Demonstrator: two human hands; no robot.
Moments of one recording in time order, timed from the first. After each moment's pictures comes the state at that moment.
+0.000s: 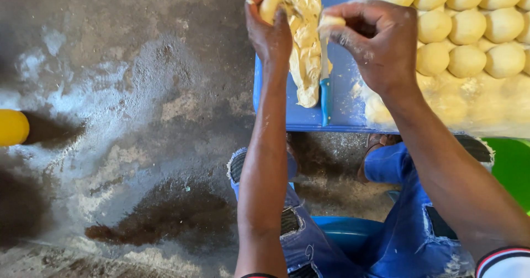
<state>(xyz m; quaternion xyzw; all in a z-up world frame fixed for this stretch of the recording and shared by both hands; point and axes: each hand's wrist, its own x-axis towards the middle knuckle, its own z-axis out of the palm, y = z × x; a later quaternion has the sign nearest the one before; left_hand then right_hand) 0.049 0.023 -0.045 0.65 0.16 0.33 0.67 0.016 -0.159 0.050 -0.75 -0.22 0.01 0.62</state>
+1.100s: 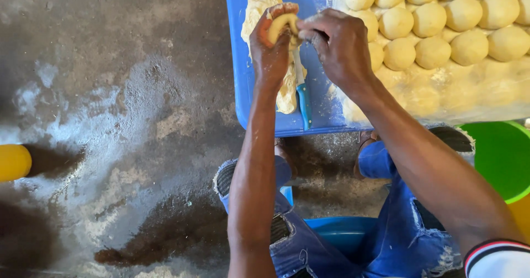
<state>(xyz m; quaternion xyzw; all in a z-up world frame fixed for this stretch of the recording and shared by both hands) 0.051 -0.014 -0.064 0.63 0.07 0.11 0.77 0.040 -0.174 0.025 -0.86 -0.27 -0.17 0.41</state>
